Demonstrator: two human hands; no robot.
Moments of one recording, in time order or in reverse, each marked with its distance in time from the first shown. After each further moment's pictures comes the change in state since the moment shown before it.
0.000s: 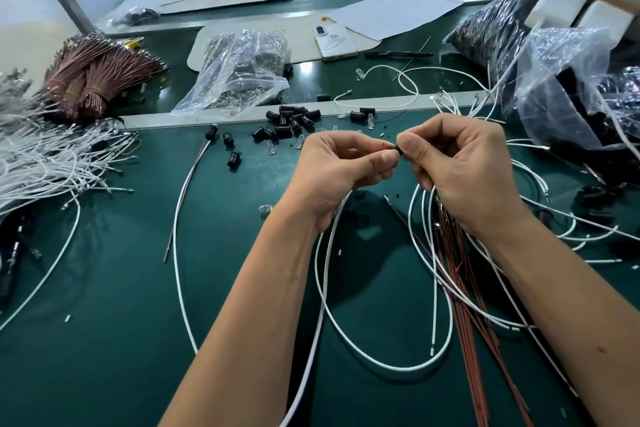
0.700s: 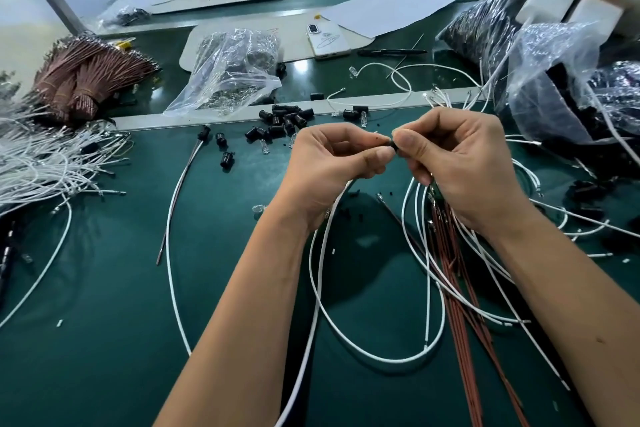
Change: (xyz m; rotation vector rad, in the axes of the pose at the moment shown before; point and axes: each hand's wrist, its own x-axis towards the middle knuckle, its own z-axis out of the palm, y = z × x) left_hand -0.001 0.001 0.001 -0.006 -0.037 0.139; right_hand 0.001 -0.001 -0.004 0.099 -0.046 -0.015
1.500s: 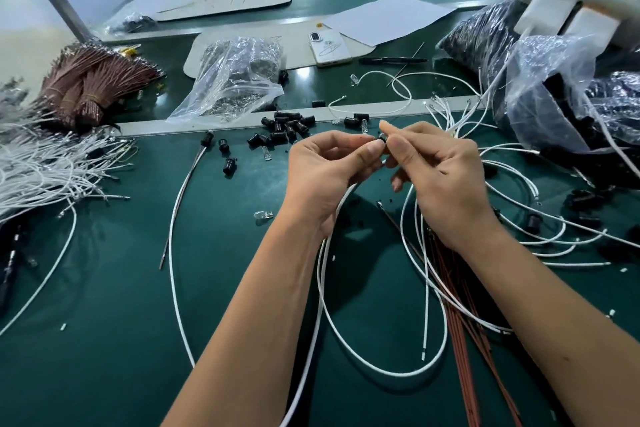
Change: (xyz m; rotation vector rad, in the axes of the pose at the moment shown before) left_hand 0.003 -0.005 0.009 -0.169 0.228 -0.062; right_hand -0.006 0.011 0.018 -0.056 0.083 0.007
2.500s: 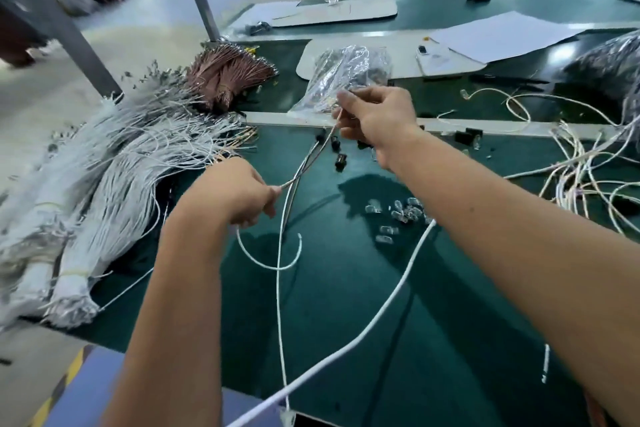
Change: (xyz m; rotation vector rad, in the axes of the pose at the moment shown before) left_hand -0.061 0.118 -0.190 1.332 0.285 -0.486; right_hand 0.085 -0.042 0.197 0.289 -0.141 0.546
